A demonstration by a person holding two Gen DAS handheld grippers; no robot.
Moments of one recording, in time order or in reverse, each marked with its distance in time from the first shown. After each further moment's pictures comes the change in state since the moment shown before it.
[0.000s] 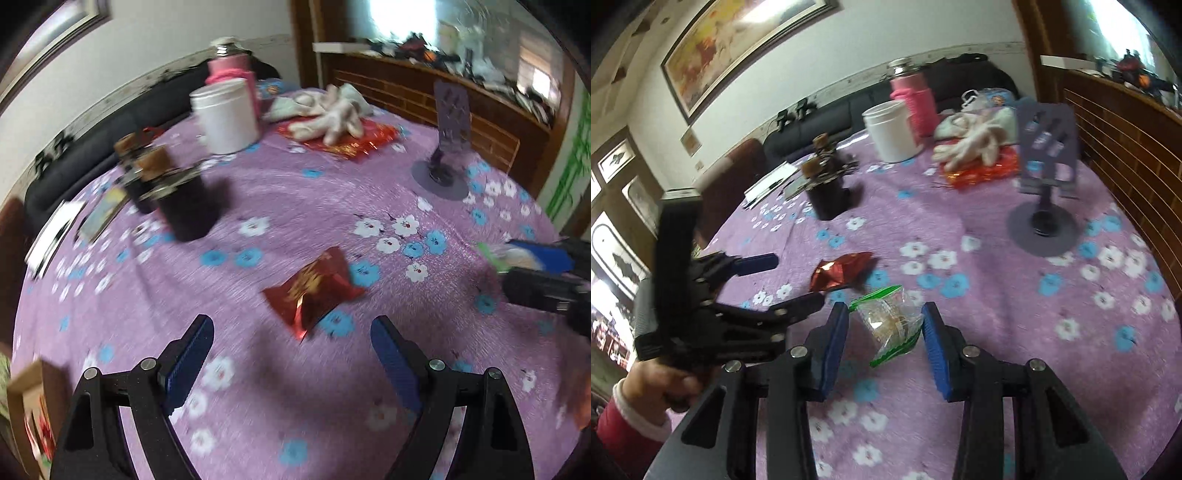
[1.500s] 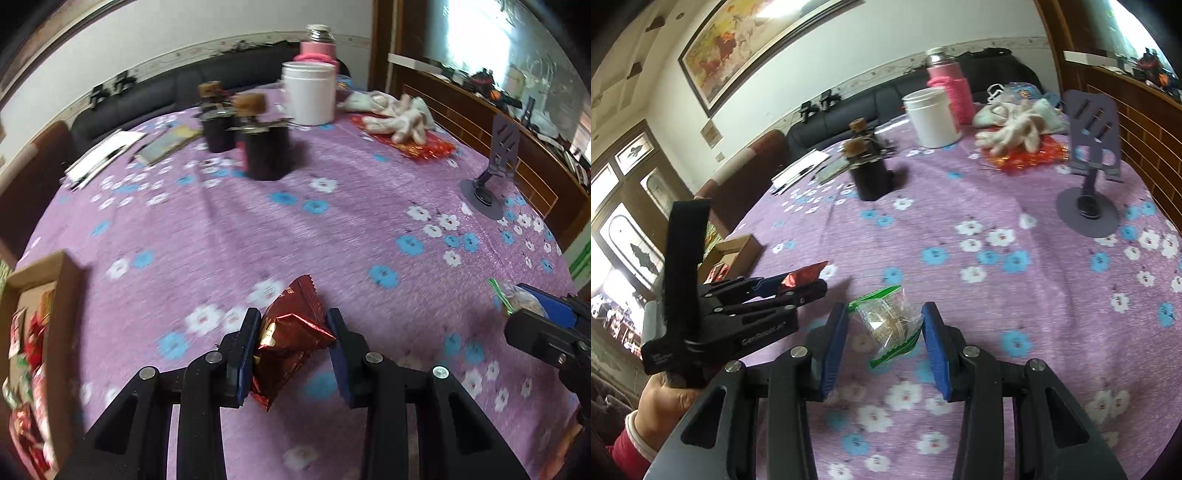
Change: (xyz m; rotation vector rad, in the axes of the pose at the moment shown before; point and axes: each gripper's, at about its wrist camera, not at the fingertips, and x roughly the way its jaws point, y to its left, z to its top) left arm -0.036 0.037 -0.057 -0.306 0.004 0.101; right arm 0.014 0.049 -0.019 -0.041 0.028 0.099
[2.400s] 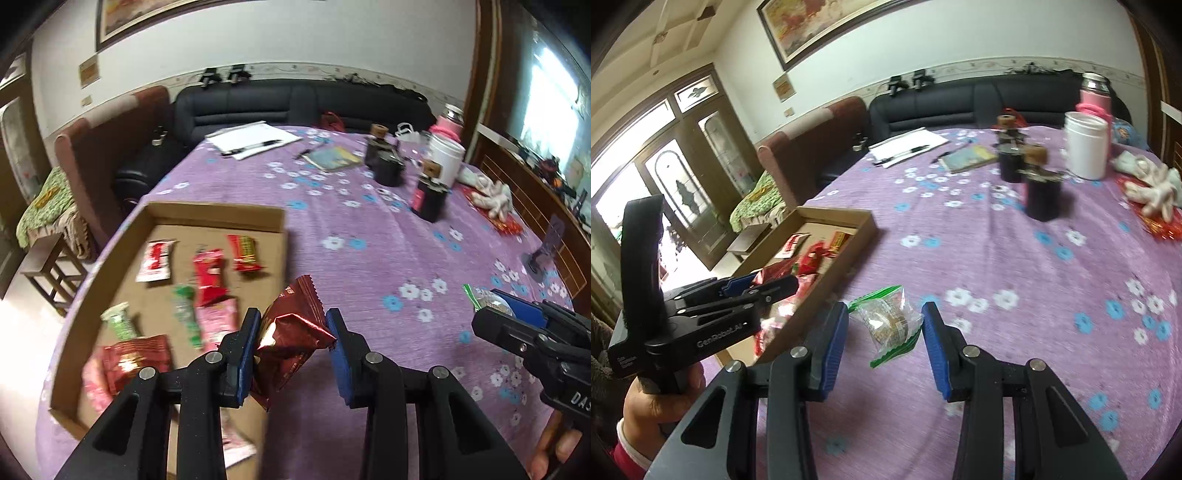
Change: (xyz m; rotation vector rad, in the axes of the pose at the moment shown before) left arm -0.104 0.166 -0.062 -0.298 -0.108 0.162; right arm 0.053 0.166 0.013 -0.240 0.070 0.176
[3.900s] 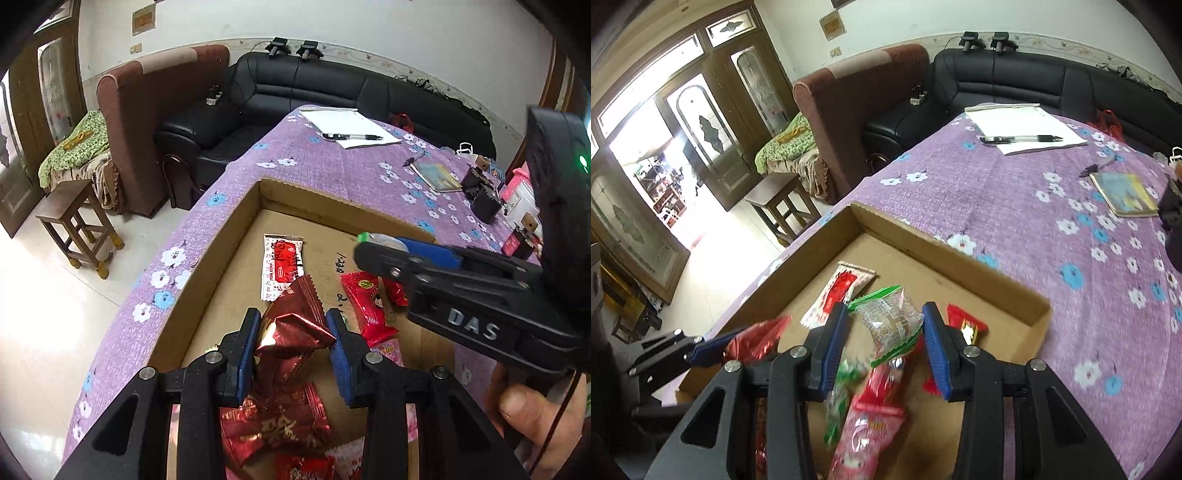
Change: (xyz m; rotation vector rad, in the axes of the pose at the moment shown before) left arm 0.052 0.137 0.026 -0.194 0.088 0.059; right arm 0.223 0.119 0.099 -0.182 0.217 0.085
